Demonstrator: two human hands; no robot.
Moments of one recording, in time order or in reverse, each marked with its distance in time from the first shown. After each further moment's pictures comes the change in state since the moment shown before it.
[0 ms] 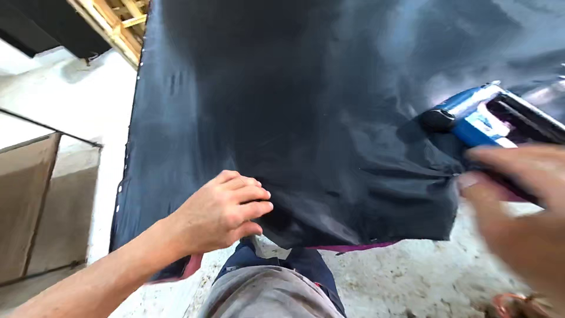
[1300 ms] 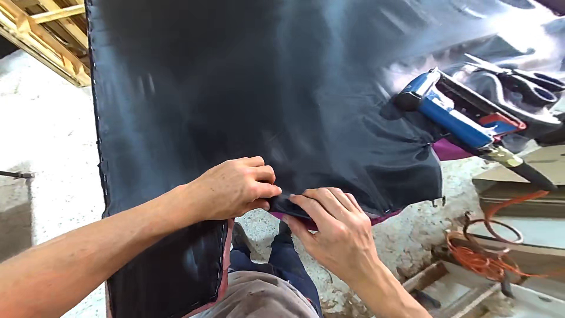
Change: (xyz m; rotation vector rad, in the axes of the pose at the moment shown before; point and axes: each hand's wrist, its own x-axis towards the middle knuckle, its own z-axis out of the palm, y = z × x) left_hand 0.010 -0.084 0.008 -0.179 -0.089 0.349; right_hand -0.033 -0.193 0.129 0.023 0.106 -0.158
